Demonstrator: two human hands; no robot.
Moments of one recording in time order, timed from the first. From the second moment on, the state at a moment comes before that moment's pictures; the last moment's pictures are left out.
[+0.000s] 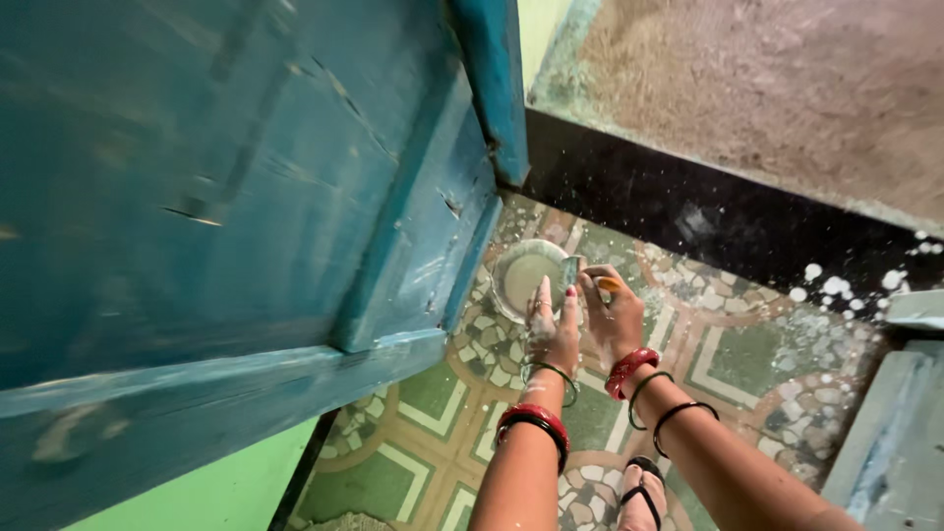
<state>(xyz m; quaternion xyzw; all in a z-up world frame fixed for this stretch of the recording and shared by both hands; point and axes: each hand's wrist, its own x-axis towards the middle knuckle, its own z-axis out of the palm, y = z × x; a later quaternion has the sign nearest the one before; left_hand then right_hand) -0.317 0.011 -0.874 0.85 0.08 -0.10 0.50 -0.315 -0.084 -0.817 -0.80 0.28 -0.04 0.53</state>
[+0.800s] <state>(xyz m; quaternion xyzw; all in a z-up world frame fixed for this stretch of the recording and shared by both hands) -0.207 0.042 -1.182 0.91 0.04 0.06 0.41 -0.259 -0.090 -1.104 -0.87 0.02 -0.04 0.49</state>
